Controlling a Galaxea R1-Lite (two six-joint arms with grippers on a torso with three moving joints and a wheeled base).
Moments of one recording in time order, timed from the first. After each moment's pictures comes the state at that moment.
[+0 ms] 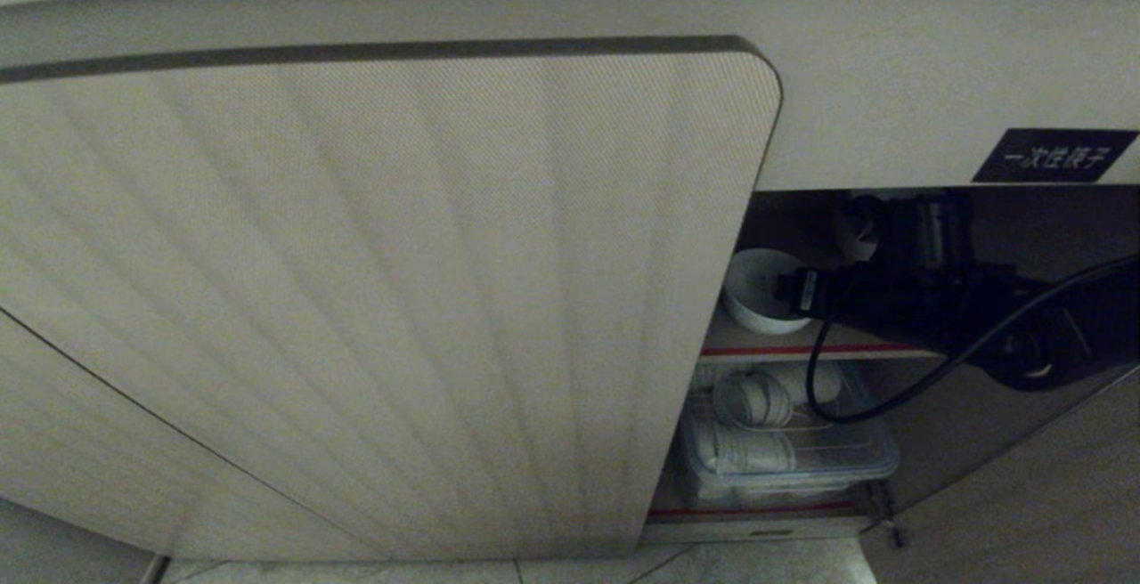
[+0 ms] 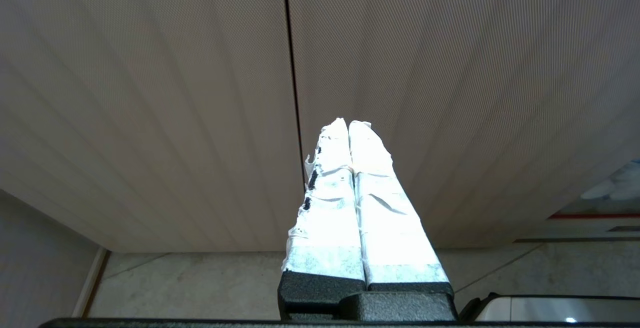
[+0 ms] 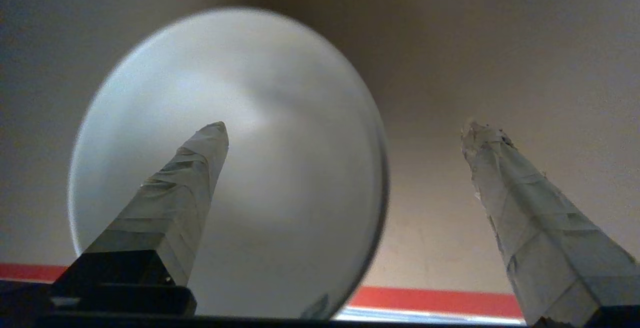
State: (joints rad) left arm 0.00 0.00 0.00 0.00 -0.01 -0.02; right arm 0.24 1.89 -1.01 -0.48 -0.07 0.28
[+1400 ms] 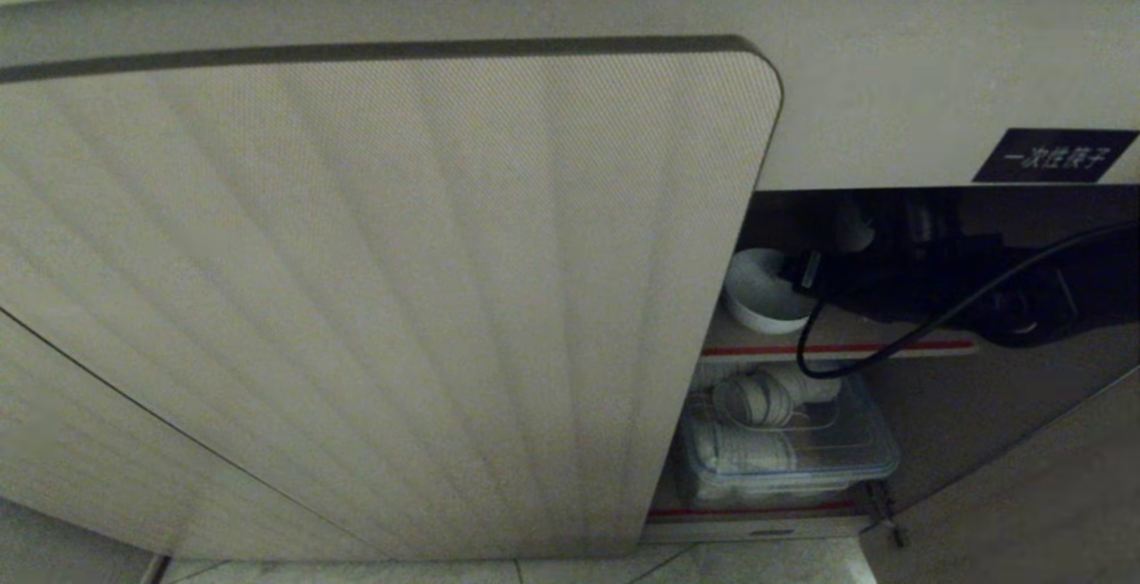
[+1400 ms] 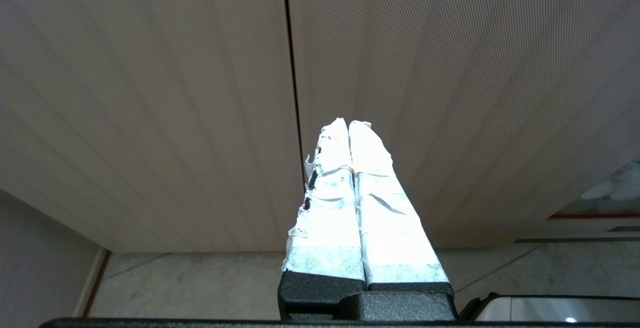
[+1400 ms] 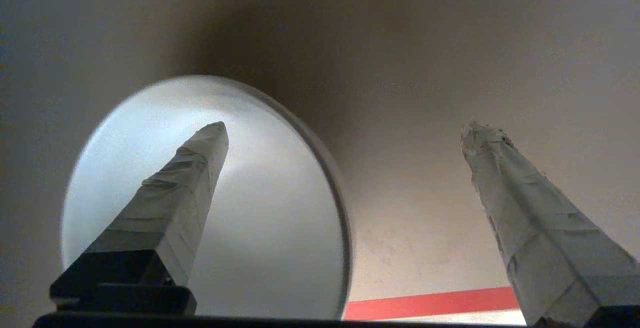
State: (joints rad) left arm 0.00 0.00 0.00 0.00 -0.01 -0.02; right arm 0.23 1.91 -1.17 -0.27 -0.14 0.45
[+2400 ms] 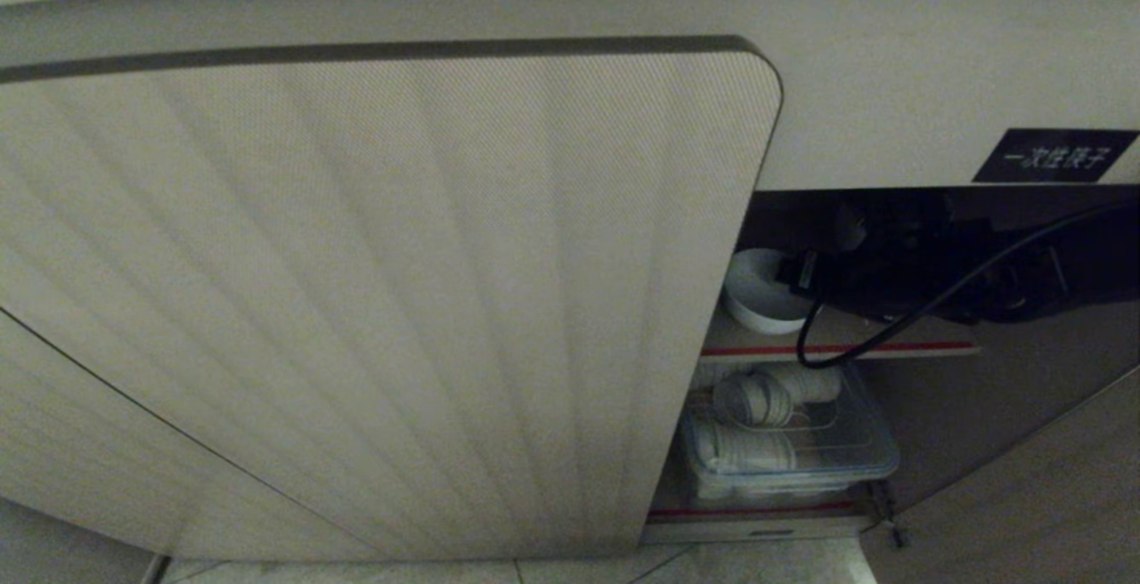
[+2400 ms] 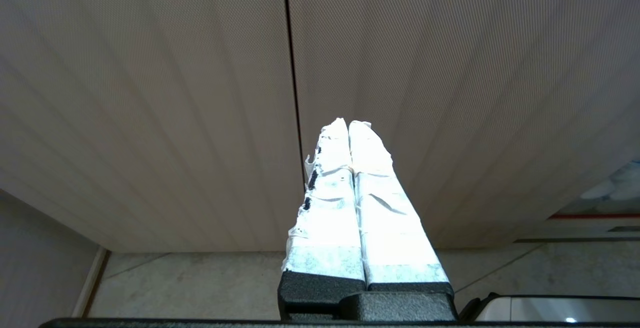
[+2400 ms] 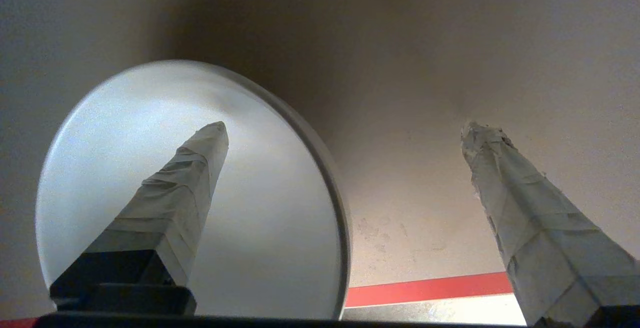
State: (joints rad) left arm 0.00 0.00 0.00 0.00 -0.01 -0.02; right arm 0.23 1.93 -1.27 -0.10 -0.13 0.44
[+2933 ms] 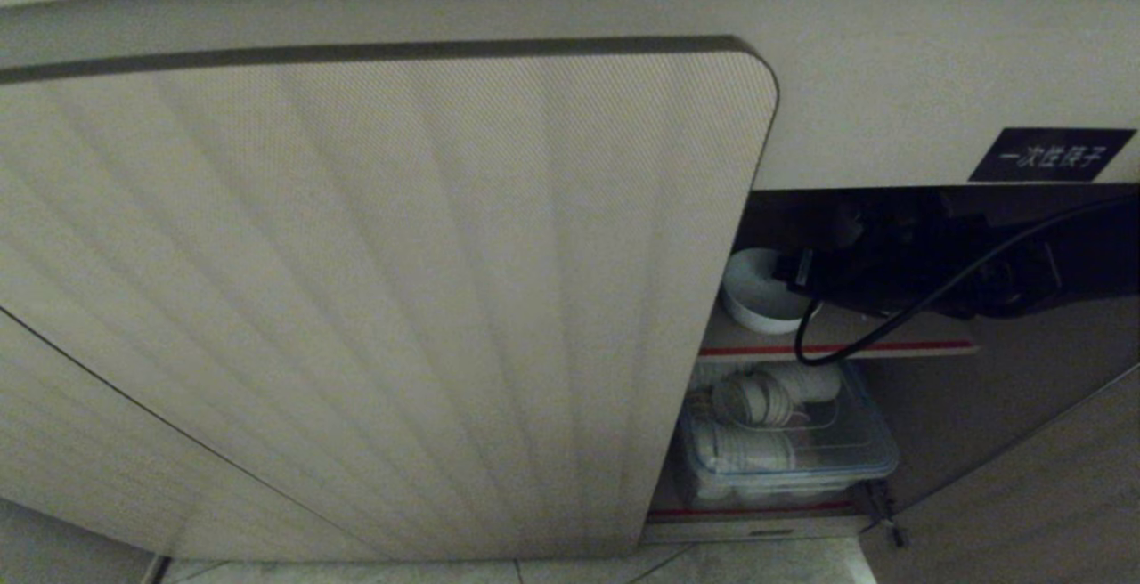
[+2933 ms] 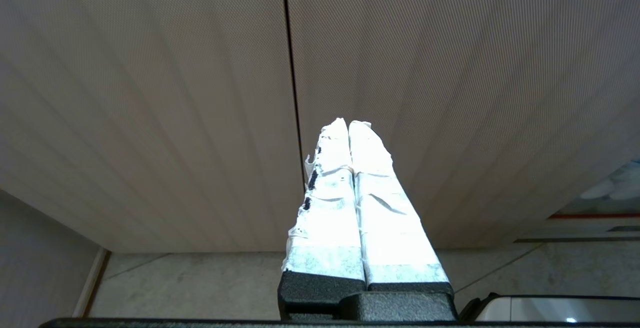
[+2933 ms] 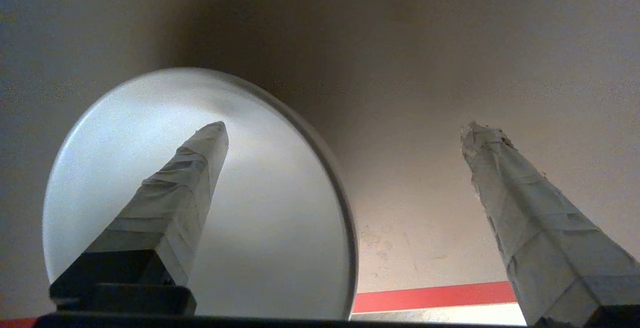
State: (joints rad) left arm 0.00 0.00 0.00 0.00 -0.01 -0.02; right arm 0.24 1.95 -1.29 -0.10 -0.13 0.42
